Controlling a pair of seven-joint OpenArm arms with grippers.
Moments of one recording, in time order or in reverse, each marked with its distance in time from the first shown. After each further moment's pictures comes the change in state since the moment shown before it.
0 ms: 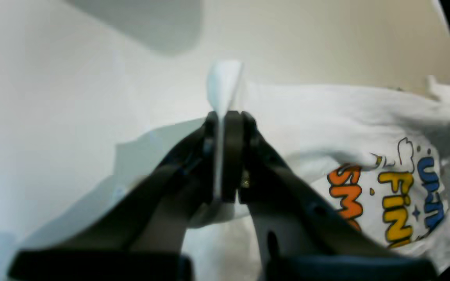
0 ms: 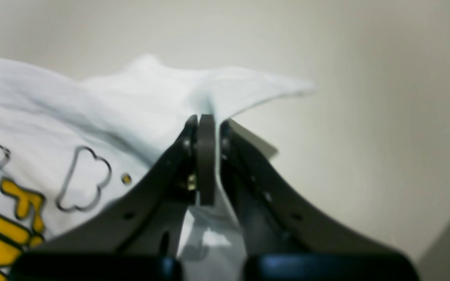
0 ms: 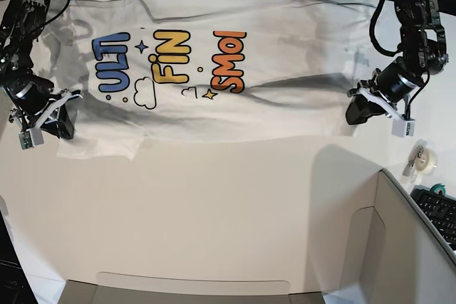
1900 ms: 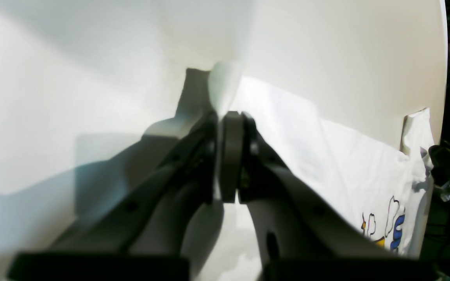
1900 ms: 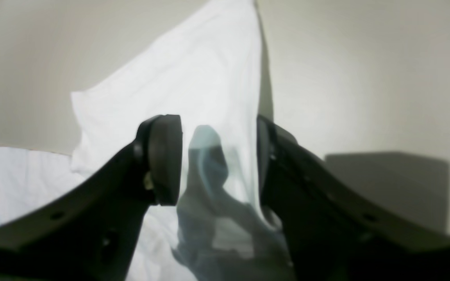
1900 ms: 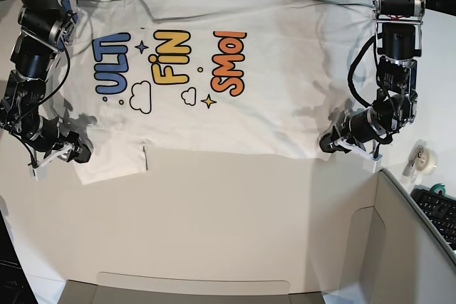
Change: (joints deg) left arm -29.2 2.6 19.0 -49.3 -3.3 -1.7 -6.3; right arm 32.9 0.3 -2.7 -57.0 -3.3 -0.5 0.4
